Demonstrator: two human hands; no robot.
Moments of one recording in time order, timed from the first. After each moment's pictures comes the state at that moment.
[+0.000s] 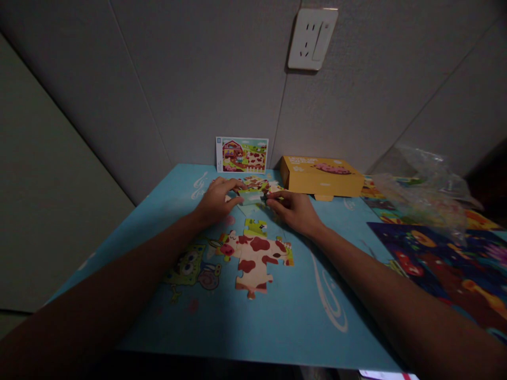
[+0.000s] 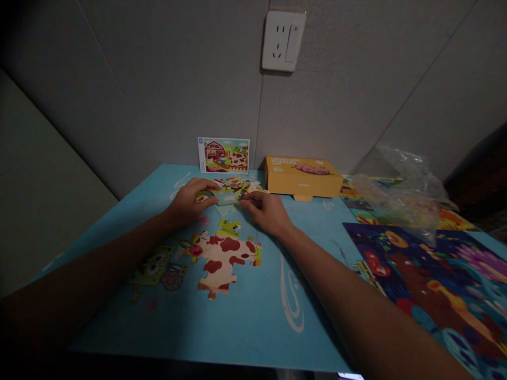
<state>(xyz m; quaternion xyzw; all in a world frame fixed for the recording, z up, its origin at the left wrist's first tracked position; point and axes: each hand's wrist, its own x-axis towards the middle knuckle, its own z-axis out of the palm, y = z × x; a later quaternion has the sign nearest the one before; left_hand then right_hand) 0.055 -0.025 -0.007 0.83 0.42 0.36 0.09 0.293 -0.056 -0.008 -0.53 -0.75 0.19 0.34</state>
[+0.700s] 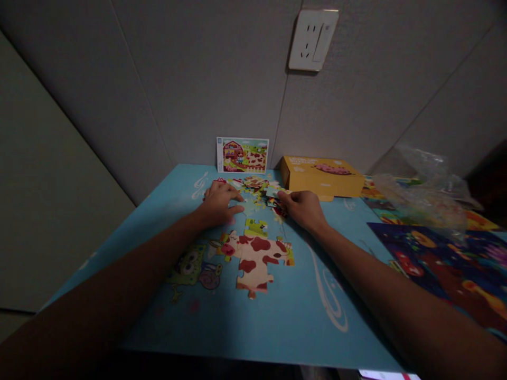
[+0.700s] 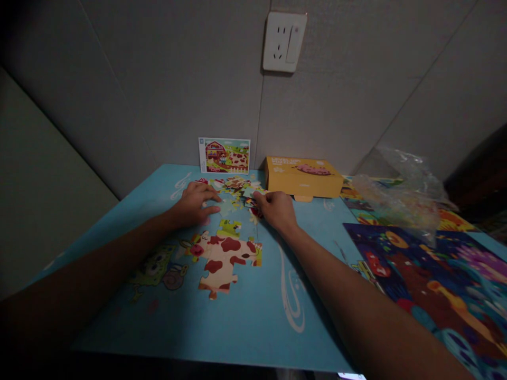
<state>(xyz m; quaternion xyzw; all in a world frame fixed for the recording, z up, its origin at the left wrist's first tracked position) 0.051 -0.019 -0.015 0.84 0.50 0.18 0.09 0.300 -0.048 -0.005 -0.68 -0.65 0.12 0.30</state>
